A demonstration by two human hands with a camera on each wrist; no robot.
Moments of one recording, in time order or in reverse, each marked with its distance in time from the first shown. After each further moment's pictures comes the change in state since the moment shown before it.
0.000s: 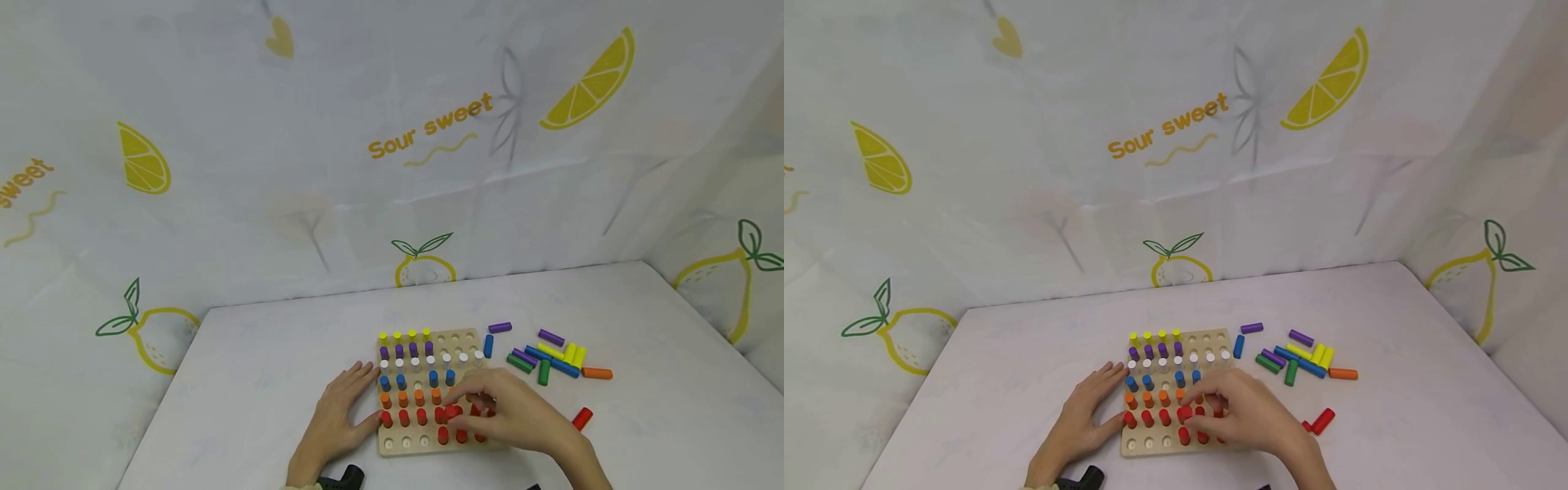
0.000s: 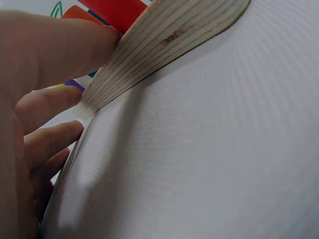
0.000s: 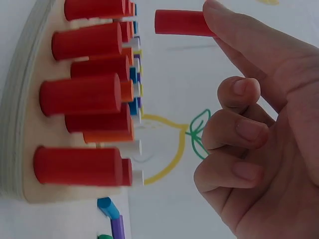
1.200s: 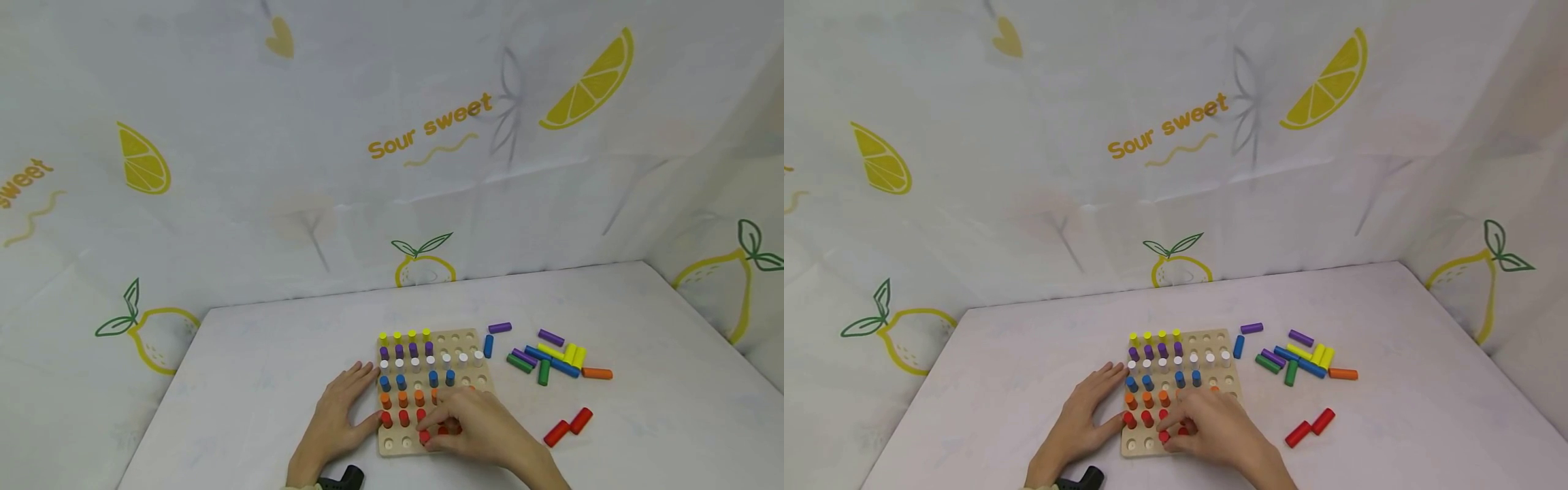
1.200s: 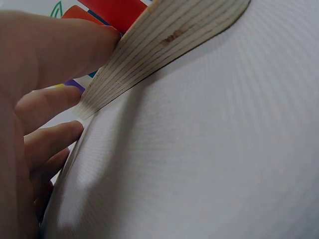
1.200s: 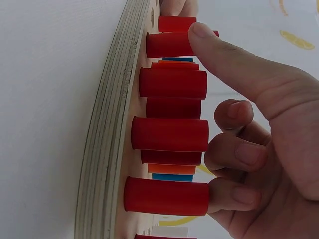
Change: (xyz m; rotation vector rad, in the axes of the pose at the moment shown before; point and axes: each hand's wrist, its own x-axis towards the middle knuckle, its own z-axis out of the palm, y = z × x) left_hand 0.000 0.000 0.001 0.008 -0.004 -0.008; right_hand 0.018 -0.004 0.043 -0.147 -0.078 0.066
